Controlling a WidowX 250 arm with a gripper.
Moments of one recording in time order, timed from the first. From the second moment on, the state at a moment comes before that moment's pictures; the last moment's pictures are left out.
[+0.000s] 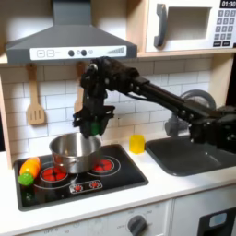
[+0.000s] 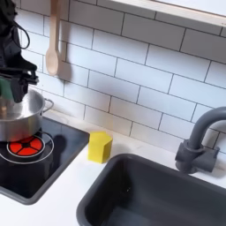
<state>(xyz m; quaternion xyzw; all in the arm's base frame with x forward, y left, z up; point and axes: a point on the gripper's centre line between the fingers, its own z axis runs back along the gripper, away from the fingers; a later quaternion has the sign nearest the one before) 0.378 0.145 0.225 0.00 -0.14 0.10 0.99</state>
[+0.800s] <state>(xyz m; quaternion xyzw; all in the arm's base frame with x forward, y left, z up) 0.395 0.165 0.215 0.01 -0.14 0.11 0.98</state>
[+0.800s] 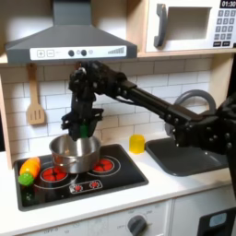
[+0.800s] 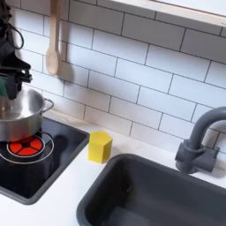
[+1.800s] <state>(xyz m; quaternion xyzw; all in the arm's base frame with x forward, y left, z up) 0.386 0.164 0.178 0.01 -0.09 0.09 0.99</state>
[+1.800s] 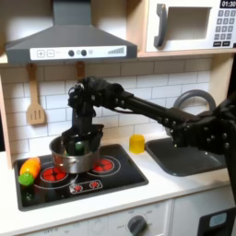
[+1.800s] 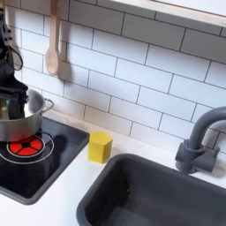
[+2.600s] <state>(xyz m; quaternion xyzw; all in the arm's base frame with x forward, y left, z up) 0.375 0.141 0.171 0.01 -0.08 0.06 0.99</state>
